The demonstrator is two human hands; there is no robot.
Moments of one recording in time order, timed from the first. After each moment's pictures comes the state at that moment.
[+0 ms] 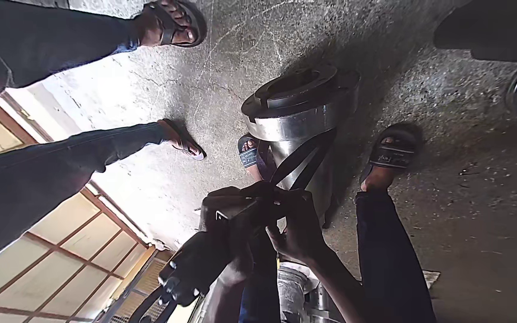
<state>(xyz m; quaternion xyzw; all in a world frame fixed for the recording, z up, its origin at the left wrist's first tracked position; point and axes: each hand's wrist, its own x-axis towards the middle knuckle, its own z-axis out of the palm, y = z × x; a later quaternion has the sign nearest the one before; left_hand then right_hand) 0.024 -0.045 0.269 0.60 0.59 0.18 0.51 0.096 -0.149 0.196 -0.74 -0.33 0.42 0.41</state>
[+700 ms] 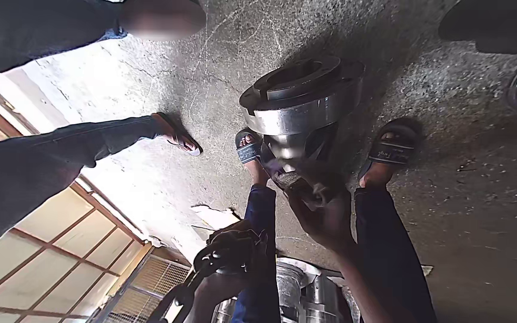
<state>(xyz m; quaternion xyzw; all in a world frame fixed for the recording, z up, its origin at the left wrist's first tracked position) -0.026 -0.042 0.317 0.58 0.57 -0.21 0.55 0.136 -0.147 0.190 -0.73 -0.12 0.43 0.51</state>
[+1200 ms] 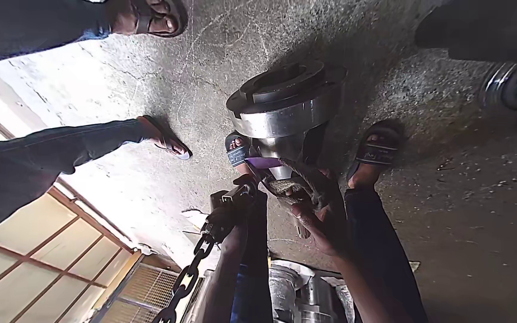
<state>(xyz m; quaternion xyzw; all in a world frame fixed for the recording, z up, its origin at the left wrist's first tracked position) -0.026 -0.082 0.203 0.51 0.72 0.09 0.45 0.148 -0.170 0.191 -0.64 -0.03 0.53 0.56</state>
